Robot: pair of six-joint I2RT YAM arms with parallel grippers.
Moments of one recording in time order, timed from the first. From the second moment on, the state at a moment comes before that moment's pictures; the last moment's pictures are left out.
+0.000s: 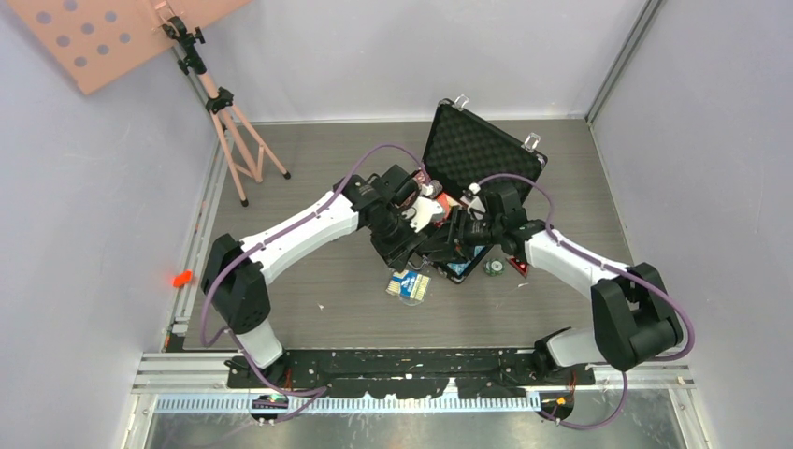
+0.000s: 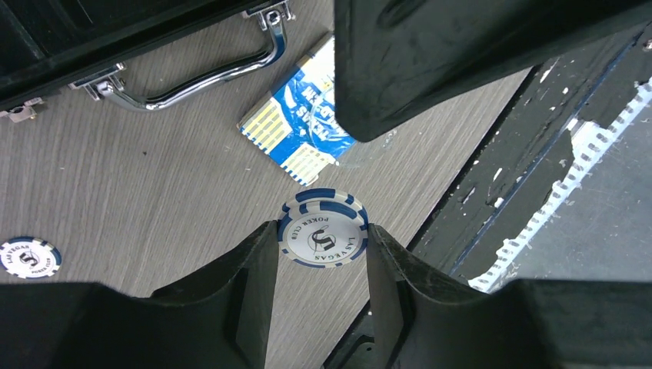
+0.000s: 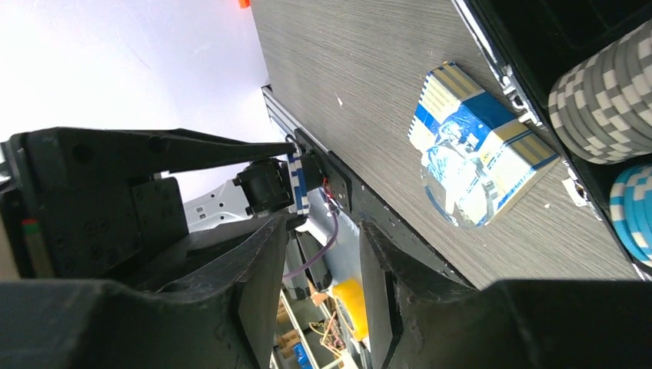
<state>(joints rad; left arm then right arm) -0.81 1.70 1.49 -1.01 0.28 0.17 0.39 1.37 0.74 -0.10 -0.80 1.00</state>
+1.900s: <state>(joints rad) -0.77 1.50 1.40 -0.87 0.28 0.10 0.49 1.40 0.95 -0.41 -0.53 0.70</state>
